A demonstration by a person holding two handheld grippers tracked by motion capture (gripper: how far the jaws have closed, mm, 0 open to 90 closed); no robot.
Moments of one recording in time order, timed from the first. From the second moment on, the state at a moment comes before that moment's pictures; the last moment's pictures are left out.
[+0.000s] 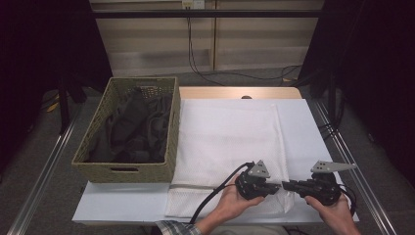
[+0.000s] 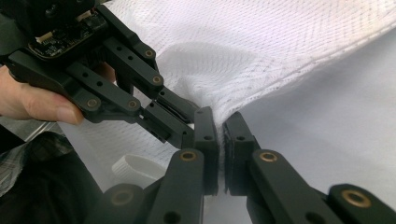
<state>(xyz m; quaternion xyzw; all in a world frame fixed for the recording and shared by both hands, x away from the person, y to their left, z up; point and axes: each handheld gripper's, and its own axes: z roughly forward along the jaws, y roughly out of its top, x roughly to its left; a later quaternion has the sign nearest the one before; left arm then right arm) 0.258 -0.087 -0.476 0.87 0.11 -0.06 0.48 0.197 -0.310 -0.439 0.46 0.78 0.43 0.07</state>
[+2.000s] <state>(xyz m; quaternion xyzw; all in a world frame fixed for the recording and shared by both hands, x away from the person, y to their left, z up) 0.262 -0.055 -0.473 0.88 0.12 -0.04 0.46 0.196 -0.313 -0.437 0.47 0.77 0.42 0.09</state>
